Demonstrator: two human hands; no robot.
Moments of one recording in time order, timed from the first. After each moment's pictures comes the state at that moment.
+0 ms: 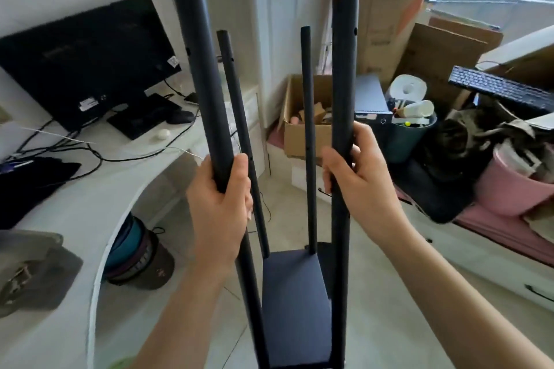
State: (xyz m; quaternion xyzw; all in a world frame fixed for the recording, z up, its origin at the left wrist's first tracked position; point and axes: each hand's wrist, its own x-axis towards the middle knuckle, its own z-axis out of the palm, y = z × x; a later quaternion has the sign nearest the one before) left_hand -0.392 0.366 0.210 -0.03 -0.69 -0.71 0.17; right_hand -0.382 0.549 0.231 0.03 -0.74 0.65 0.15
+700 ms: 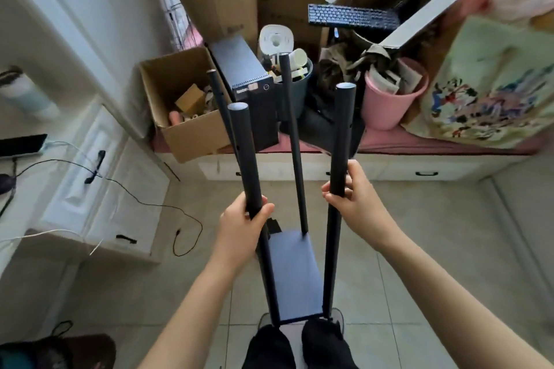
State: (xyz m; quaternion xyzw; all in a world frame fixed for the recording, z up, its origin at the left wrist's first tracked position) left_hand -0.496 0.515 0.066 -0.19 -0.80 -0.52 -0.23; right_hand -0.374 0.695 0.117 -0.32 -0.75 0.57 0.12
